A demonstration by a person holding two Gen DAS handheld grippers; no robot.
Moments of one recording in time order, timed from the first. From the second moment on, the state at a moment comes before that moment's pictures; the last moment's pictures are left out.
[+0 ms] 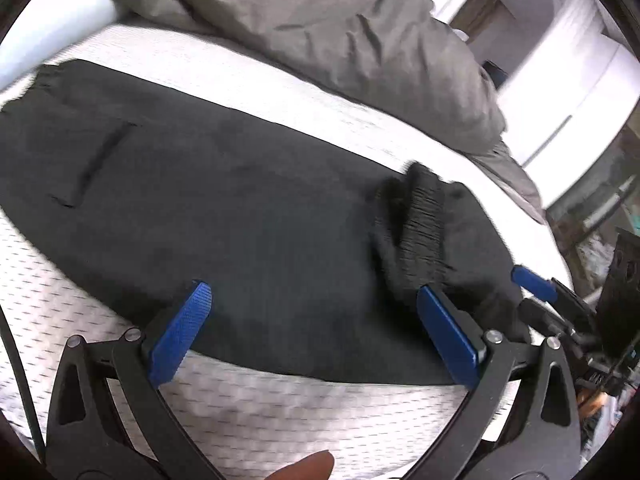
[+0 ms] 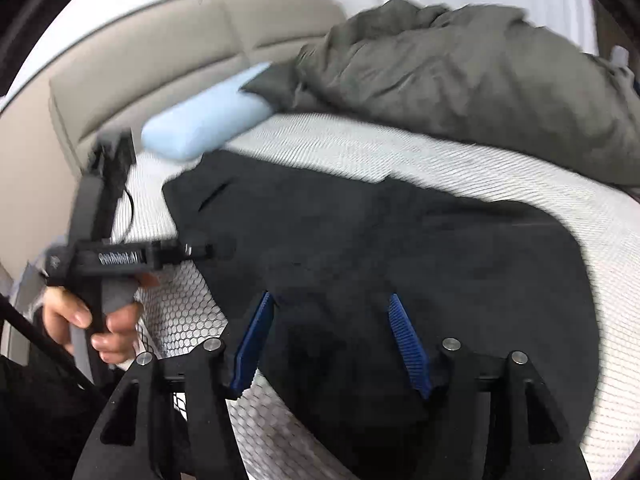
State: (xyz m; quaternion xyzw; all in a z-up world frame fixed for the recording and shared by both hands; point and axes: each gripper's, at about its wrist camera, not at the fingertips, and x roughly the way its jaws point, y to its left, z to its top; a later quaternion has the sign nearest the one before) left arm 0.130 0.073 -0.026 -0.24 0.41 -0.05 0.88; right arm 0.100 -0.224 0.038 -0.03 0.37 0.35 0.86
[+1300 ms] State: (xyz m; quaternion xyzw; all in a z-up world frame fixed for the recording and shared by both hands) left arm 0.206 -0.008 -0.038 -0.29 0.49 -0.18 0.81; right arm 0.149 -0.332 -0.004 0.06 0.42 0.22 0.88
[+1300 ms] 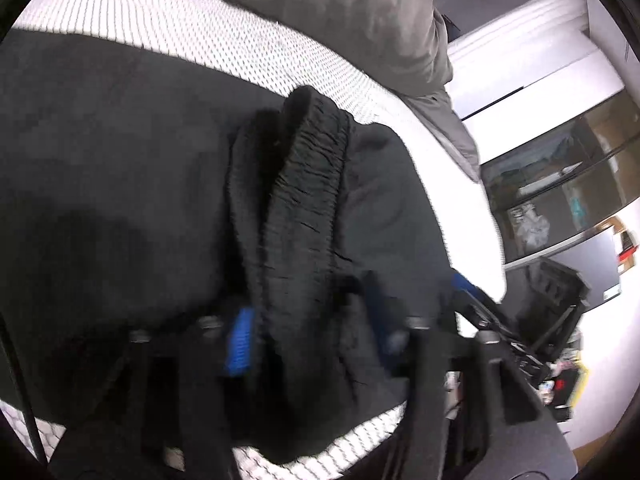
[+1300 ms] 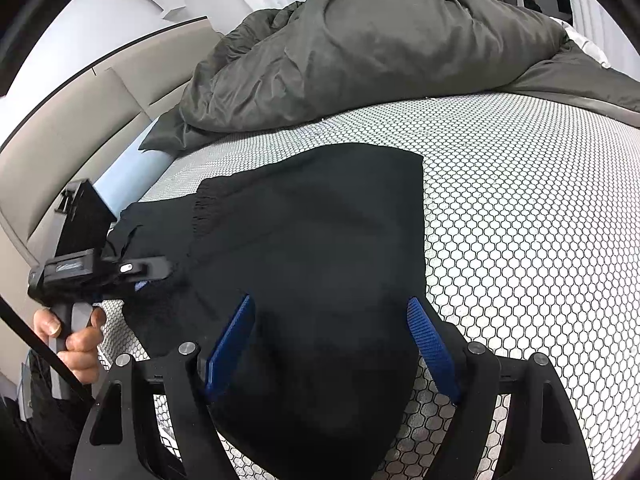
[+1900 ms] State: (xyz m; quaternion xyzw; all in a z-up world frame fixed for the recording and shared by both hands) left arm 0.191 0.081 -0.009 -0.31 0.38 -0.06 0.87; right arm 0.155 -0.311 -0.006 0.05 0.43 0.24 0.87
